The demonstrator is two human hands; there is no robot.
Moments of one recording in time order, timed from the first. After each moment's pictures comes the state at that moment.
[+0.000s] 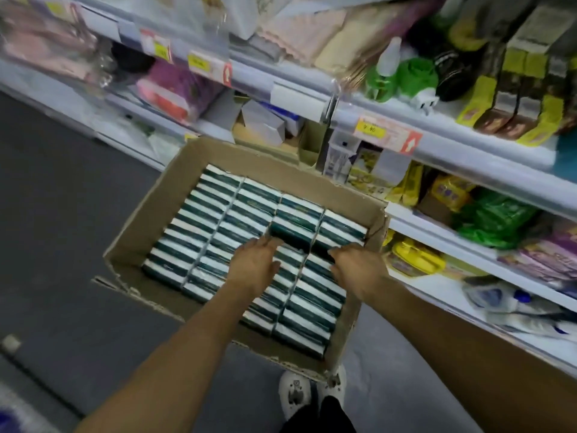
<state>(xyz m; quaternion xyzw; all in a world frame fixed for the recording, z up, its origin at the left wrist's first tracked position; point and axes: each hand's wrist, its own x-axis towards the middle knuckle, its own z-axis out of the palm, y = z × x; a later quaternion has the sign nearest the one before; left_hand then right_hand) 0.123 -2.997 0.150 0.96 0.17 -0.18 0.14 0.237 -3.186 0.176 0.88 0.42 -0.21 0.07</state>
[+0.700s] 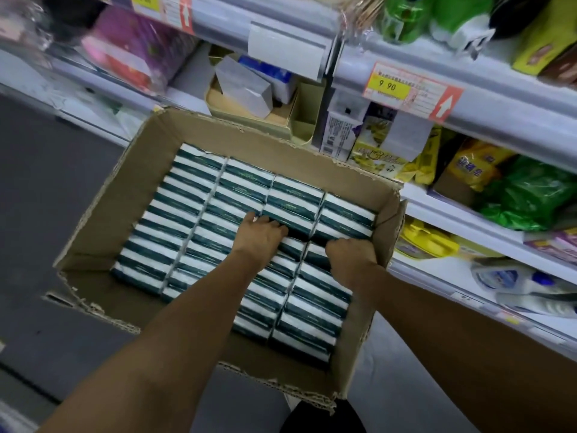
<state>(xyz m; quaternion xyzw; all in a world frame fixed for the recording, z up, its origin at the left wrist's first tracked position) 0.188 -2.977 0.086 0.97 0.03 -0.25 -0.05 0.256 -3.155 0.114 0.85 0.38 -0.32 0.17</state>
